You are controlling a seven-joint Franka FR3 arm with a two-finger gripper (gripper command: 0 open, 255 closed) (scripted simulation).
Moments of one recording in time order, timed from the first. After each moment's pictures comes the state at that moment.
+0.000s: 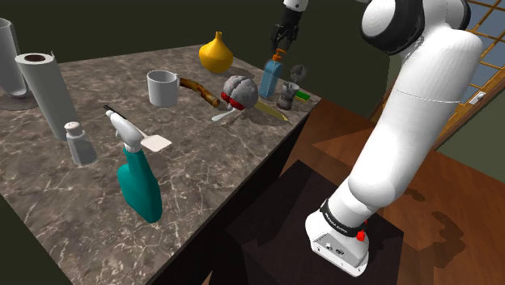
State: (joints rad) arm -0.15 0.23 -0.41 -1.49 0.09 1.79 -0.48
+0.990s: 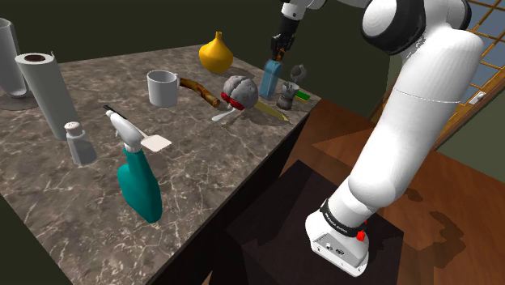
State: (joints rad) arm -0.15 0.23 -0.41 -1.57 0.09 1.86 -0.48
